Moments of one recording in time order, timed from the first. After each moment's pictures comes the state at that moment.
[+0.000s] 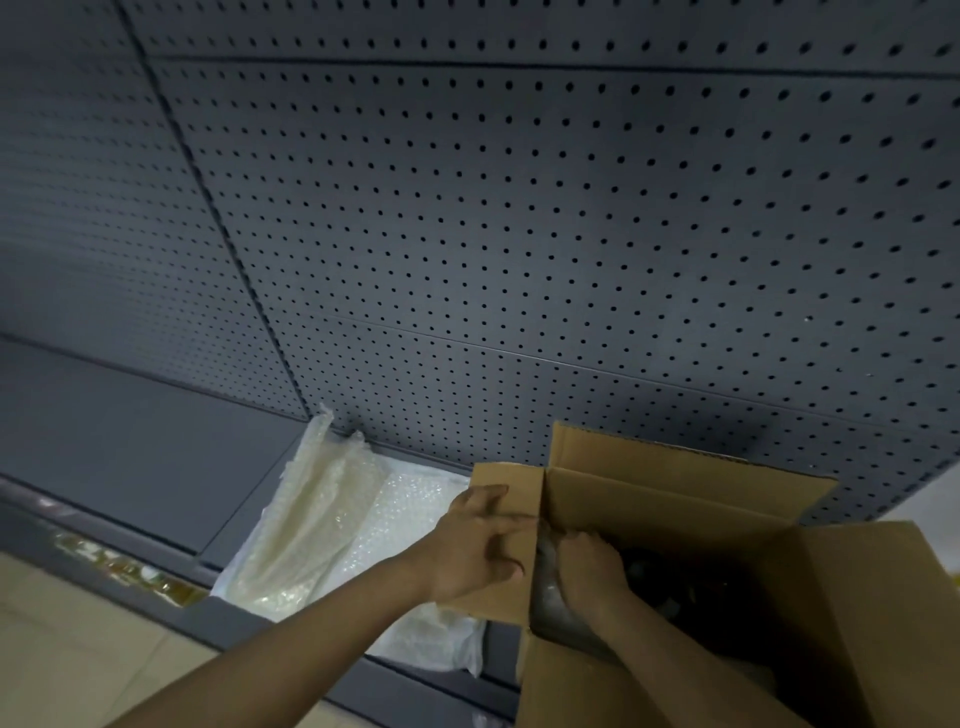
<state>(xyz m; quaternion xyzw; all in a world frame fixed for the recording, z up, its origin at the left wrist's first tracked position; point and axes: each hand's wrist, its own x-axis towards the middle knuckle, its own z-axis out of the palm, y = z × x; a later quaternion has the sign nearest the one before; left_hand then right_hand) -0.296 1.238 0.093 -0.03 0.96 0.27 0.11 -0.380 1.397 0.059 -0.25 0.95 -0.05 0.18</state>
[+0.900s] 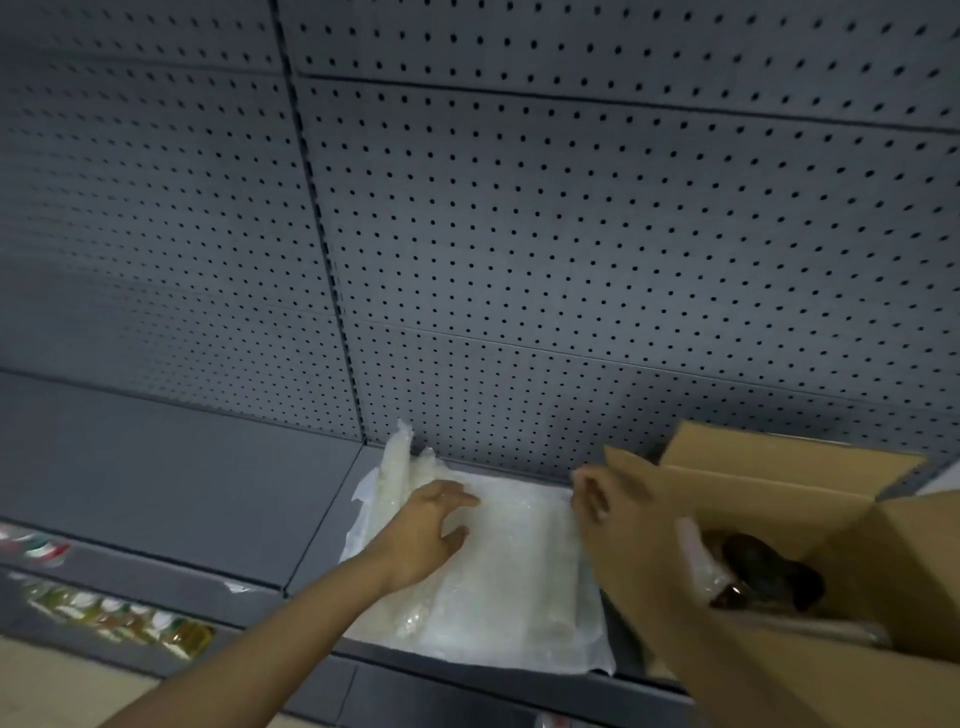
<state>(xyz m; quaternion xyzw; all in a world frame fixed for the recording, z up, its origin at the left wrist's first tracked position) -0.207 1.042 0.083 -0.04 0.95 0.30 0.01 -0.263 1.269 0.158 -0.24 0.93 -0.23 -0.17</state>
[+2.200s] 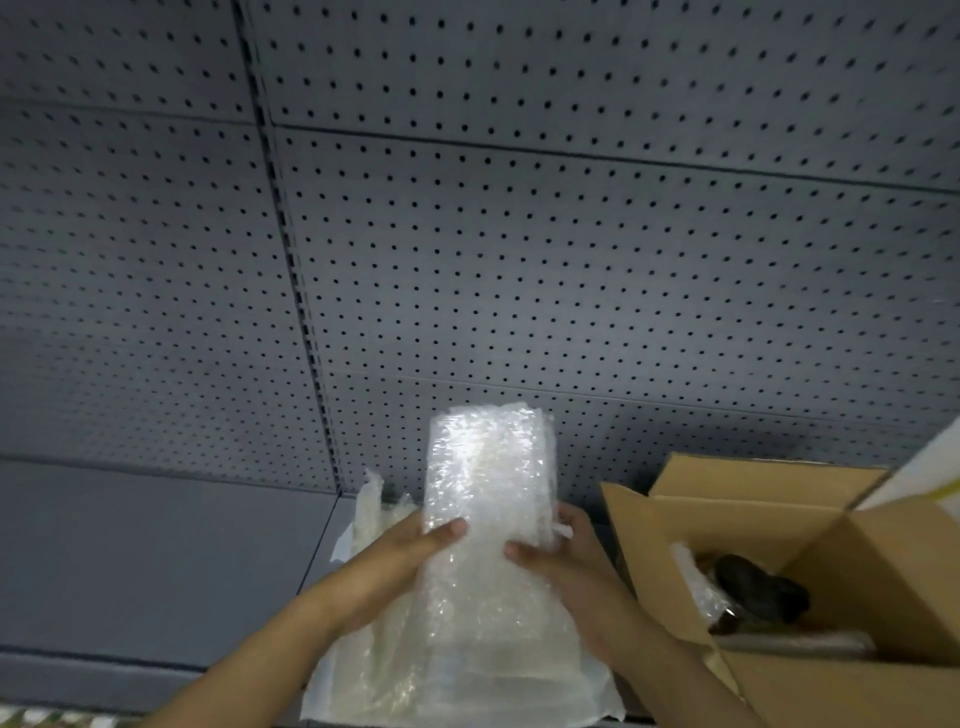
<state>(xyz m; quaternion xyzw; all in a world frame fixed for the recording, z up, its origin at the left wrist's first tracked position) -0.213 1.003 0.134 -0.11 0.68 0.71 0.16 -0.255 1.213 0.164 0.02 0.63 -0.73 0.27</state>
